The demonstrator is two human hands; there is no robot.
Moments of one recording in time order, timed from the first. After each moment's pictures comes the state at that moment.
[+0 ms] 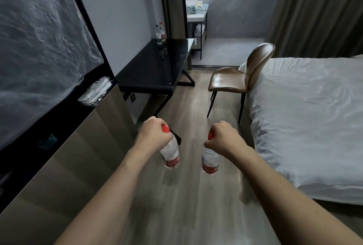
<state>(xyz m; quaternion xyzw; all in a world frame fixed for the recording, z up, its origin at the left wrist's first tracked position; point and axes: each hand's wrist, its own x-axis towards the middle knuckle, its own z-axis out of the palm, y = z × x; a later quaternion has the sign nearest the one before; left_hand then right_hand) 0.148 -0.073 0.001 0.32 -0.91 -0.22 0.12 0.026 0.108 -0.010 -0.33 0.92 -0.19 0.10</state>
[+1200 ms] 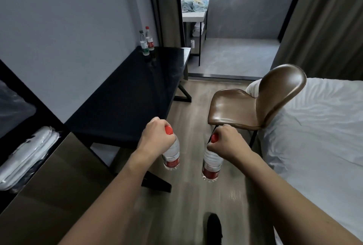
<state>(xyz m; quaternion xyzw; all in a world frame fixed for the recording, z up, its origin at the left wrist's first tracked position) -0.336 -0.331 -0.020 0.31 -0.90 -0.26 0.12 -0.457 -0.146 -0.029 -0.30 0.92 -0.21 0.12</state>
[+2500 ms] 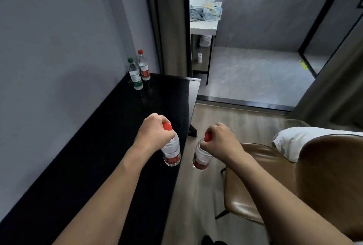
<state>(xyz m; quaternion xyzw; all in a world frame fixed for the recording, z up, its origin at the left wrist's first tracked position) -0.803 -0.706 -0.007 0.33 -0.88 -0.32 0.11 -0.920 -0.536 -0.030 -0.33 0.91 -0.24 0.11</state>
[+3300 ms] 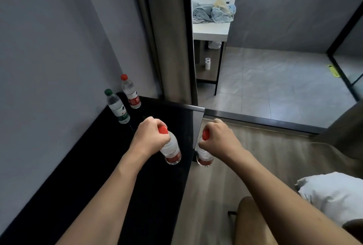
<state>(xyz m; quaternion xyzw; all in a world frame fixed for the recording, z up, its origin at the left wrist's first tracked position) -1.094 -0.881 -0.023 0.37 -0.88 -0.28 0.10 -1.229 -0.721 -0.041 -0.37 0.89 -0.24 0.13</state>
